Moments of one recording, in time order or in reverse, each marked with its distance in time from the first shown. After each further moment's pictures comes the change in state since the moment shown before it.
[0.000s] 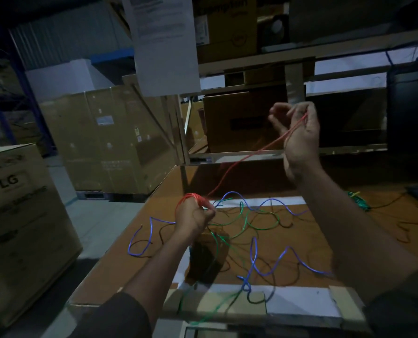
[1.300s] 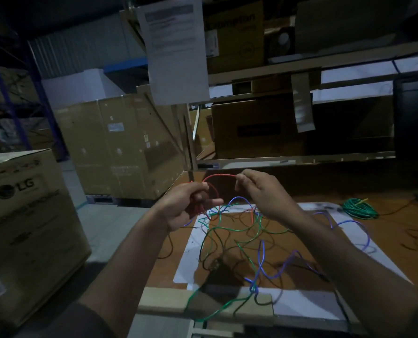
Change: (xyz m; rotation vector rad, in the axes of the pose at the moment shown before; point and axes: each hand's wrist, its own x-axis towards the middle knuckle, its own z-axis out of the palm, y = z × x) left_hand -0.030 0.054 -0.096 -0.971 -0.387 -0.238; right_hand -0.076 0.023 0.010 -0.844 -0.598 0.129
